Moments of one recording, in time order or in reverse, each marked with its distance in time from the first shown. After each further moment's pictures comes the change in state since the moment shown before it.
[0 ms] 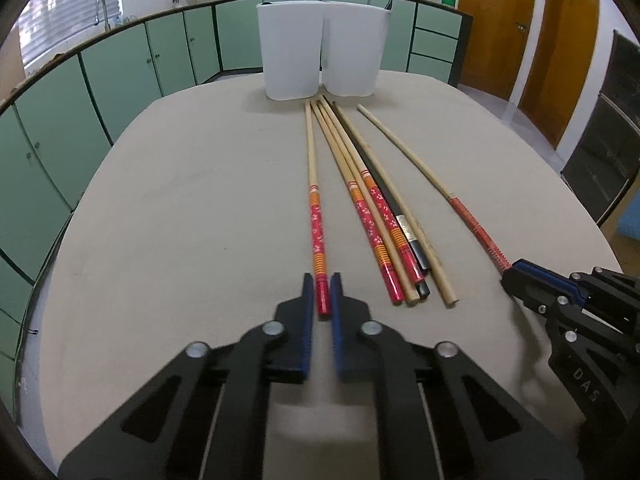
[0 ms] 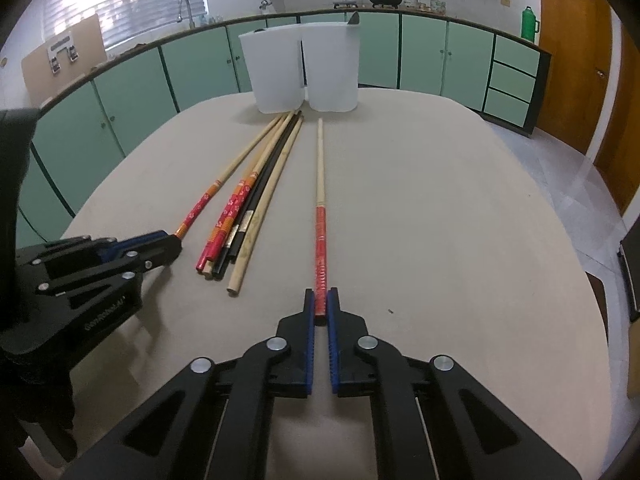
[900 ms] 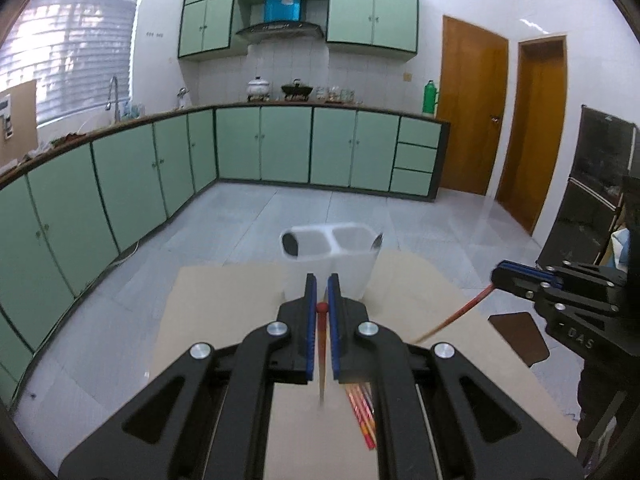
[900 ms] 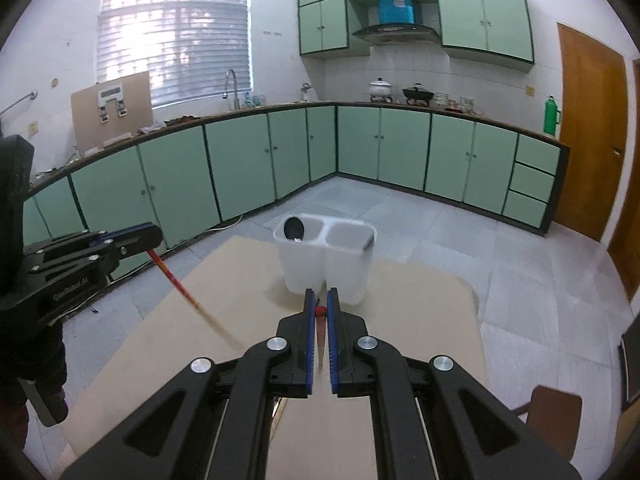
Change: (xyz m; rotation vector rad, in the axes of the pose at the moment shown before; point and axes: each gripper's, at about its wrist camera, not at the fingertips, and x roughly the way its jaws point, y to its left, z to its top) left arm -0.149 0.032 0.137 0.008 -0.397 -0.073; right arm -0.117 -0.004 0.161 -0.145 -0.284 0.101
